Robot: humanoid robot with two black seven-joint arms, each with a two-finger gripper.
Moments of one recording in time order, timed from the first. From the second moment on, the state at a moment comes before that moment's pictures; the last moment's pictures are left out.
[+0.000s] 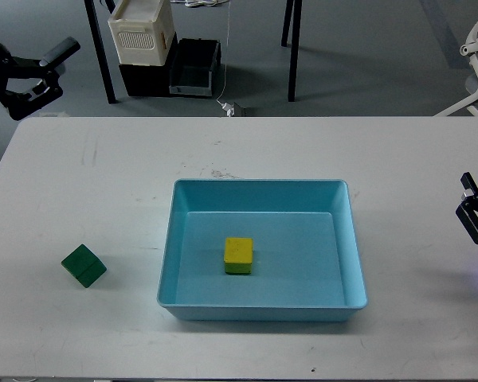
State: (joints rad) left arm -0.80 1.05 -0.72 -1.68 0.08 -0.49 -0.02; right arm -0.13 0.00 1.90 1.54 0.16 0.24 -0.49
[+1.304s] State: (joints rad) left arm -1.66 0.87 0.65 -1.60 0.95 -0.49 -0.21; right arm -0.14 0.00 1.92 1.54 0.16 0.25 -0.49
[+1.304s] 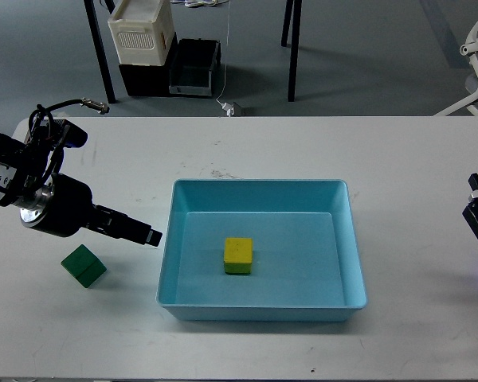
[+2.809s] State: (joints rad) left arm -1.38 0.84 0.59 -1.37 1.27 -0.49 -0.22; right arm -0.16 0.00 1.92 1.53 0.16 0.27 -0.49
